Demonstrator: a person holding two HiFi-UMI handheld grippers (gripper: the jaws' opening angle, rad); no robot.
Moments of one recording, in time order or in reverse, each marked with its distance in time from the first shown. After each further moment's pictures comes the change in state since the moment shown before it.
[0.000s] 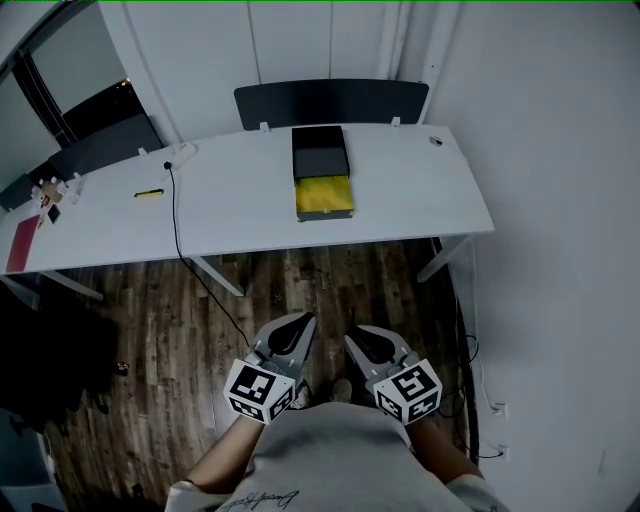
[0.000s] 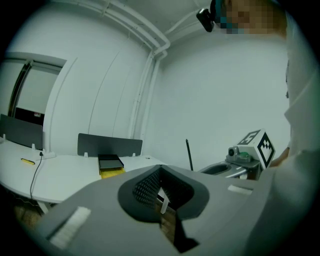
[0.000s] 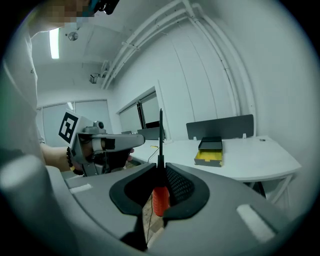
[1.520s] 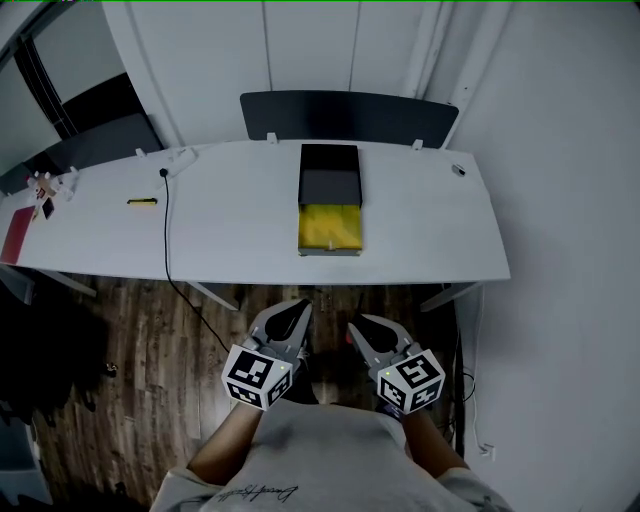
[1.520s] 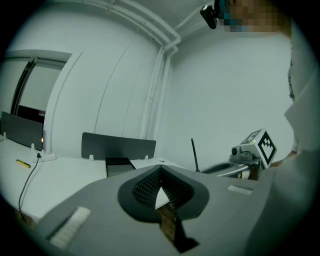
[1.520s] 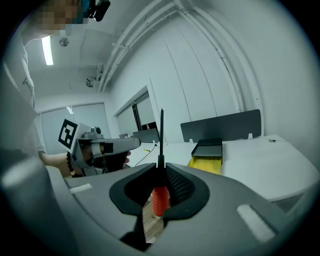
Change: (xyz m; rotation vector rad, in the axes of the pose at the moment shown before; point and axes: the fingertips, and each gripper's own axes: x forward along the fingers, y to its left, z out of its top) left arm 0.128 0.111 0.007 -0.026 -0.016 0.090; right arm 0.113 -0.127 0.041 0.026 -0.015 0.038
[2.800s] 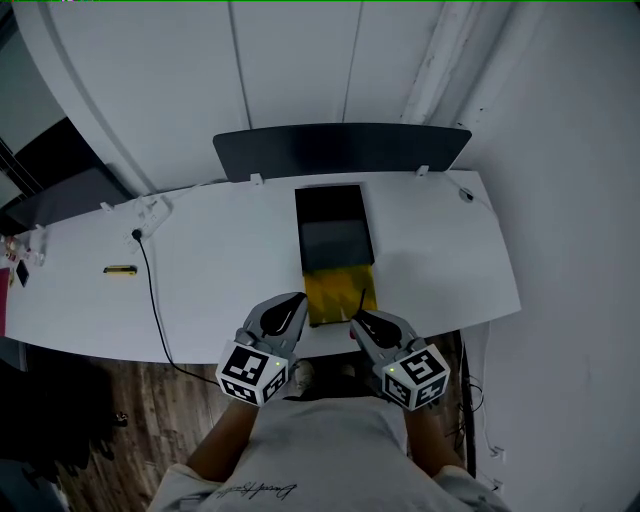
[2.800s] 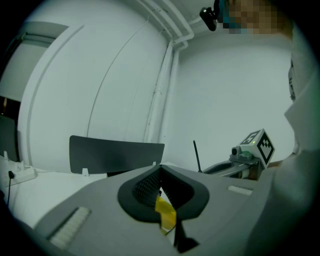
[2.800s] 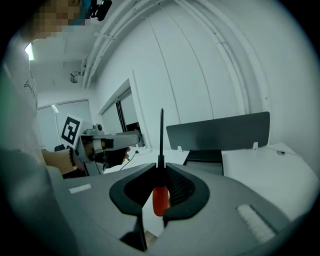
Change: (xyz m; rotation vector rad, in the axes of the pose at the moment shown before) left arm 0.159 0.176 0.067 -0.008 0.031 -0.112; right arm 0.176 -0.110 0.099 0.027 0.036 -0.100
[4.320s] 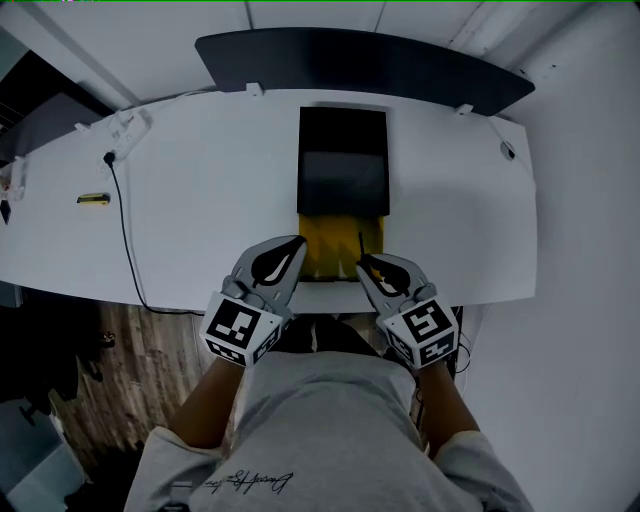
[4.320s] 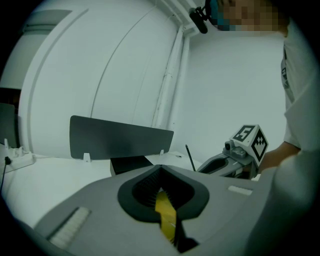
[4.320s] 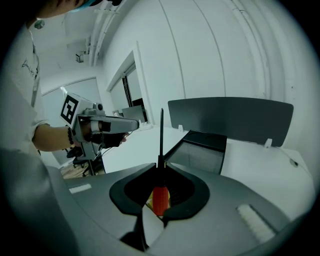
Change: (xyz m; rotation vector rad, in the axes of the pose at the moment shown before) left arm 0.065 0.036 -0.053 -0.040 0.114 0.069; right arm 0.063 -0.073 -0.045 -0.134 0.270 0.100
